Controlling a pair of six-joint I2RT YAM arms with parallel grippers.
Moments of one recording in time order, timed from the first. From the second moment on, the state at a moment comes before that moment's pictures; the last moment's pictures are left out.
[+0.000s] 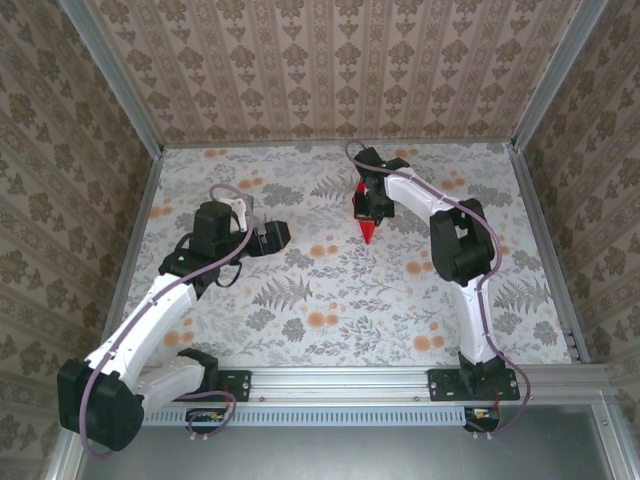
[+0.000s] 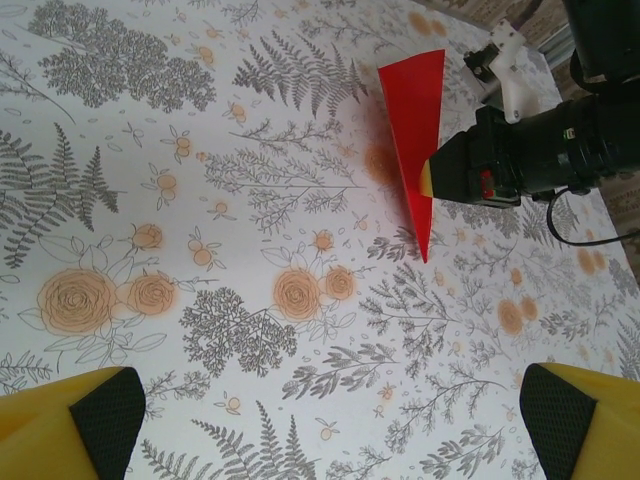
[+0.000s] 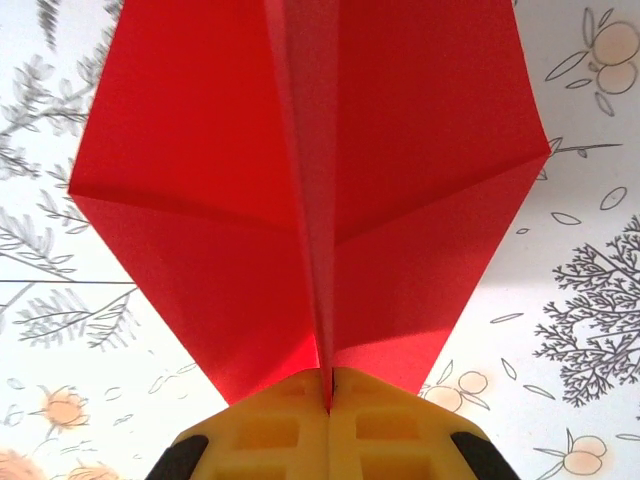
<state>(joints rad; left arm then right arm) -0.42 1.03 0.80 -0.38 0.26 -0.49 0.39 2.23 1.85 -0.93 -0.01 0.44</state>
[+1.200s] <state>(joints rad) -0.19 1.01 0.79 -0.35 0.18 -0.47 0.36 1.36 1.20 -0.78 0.14 0.31</state>
